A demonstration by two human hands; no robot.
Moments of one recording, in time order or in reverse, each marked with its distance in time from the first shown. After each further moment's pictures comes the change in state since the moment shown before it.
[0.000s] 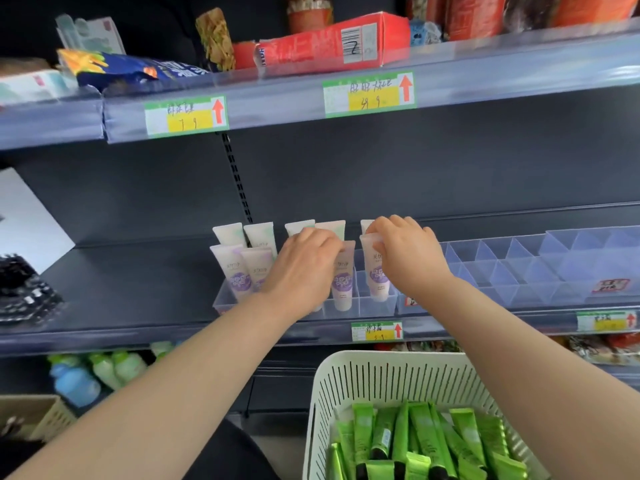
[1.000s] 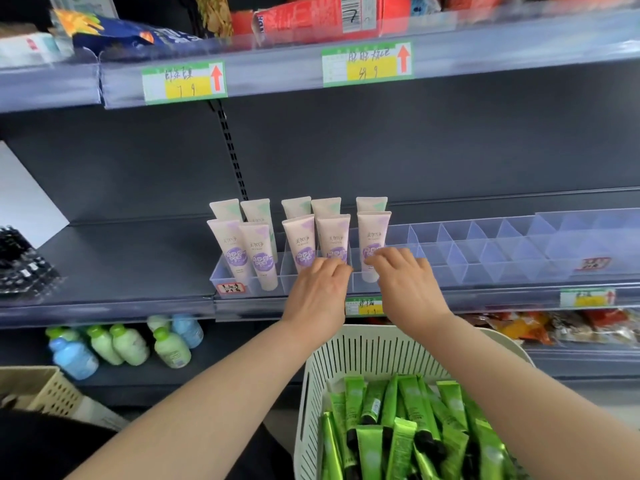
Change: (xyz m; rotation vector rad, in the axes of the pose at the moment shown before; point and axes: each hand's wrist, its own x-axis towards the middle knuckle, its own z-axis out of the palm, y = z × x) left_hand -0.052 0.041 0.054 -0.070 -0.057 -0.061; right_hand -0.076 0.009 0.046 -0.115 -0.022 -0.109
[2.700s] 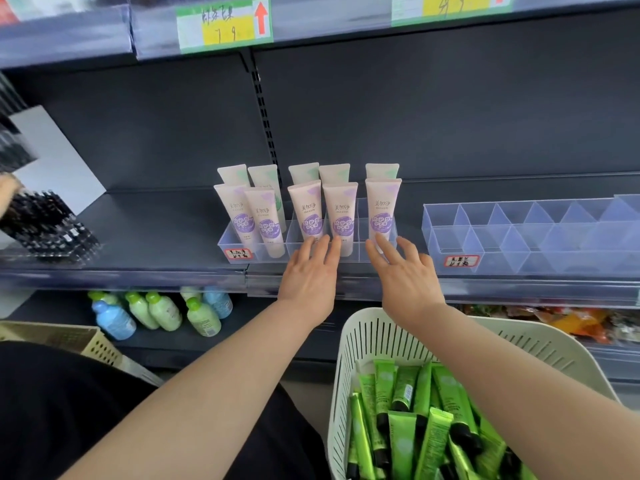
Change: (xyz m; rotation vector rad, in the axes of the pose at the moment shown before) left_hand -0.019 -0.067 0.024 0.170 -0.228 -0.205; right_hand 0.019 -0.050 0.043 -0.085 -0.308 -0.001
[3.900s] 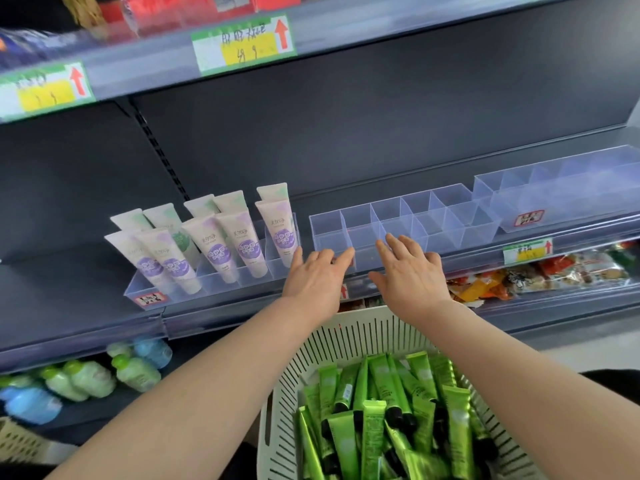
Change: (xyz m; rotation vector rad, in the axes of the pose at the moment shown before) left_hand 0.040 0.135 -0.029 -0.043 -0.053 0.275; right_hand -0.067 0.123 -0.004 0.100 0.065 0.317
